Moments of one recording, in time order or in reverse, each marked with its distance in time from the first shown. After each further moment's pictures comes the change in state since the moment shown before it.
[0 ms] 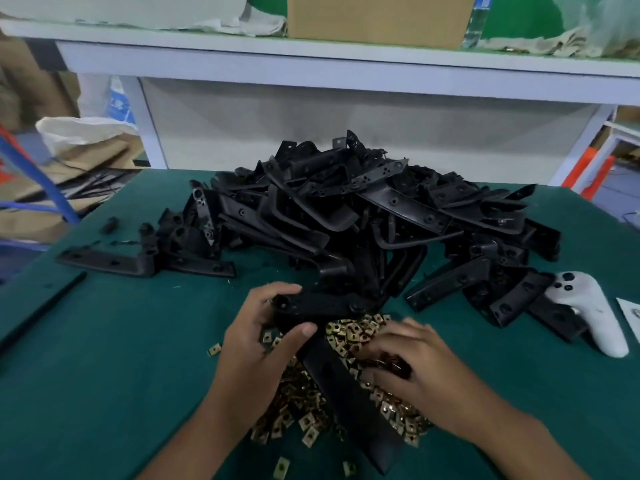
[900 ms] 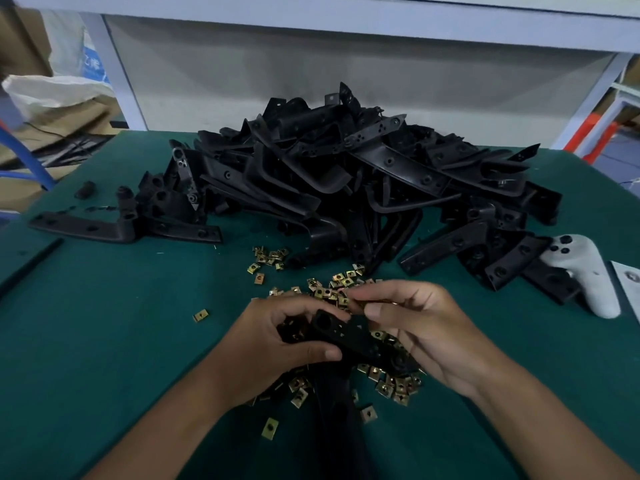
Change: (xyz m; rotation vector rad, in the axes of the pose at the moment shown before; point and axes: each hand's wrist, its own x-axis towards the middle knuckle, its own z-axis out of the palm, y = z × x) left_hand -0.004 0.001 0.004 -0.037 -0.496 -0.120; right_hand 0.002 -0.030 -0.015 1.288 0.042 0.312
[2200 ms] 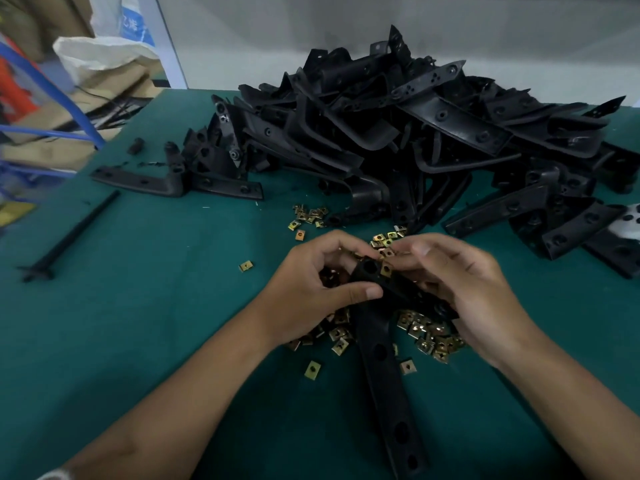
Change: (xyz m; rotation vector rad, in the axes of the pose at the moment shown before) left_hand 0.001 0.007 0.002 0.028 0.100 0.007; right_hand -0.004 0.007 0.016 -0.106 0.103 -0.144
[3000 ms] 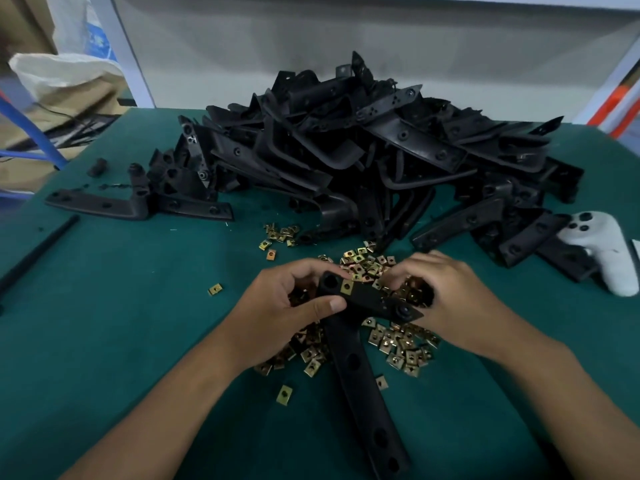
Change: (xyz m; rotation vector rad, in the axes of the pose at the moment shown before) left_hand 0.000 -0.006 -0.004 -0.012 -0.037 -0.031; right_hand 0.013 0.007 -0.052 -1.132 -0.158 -0.178
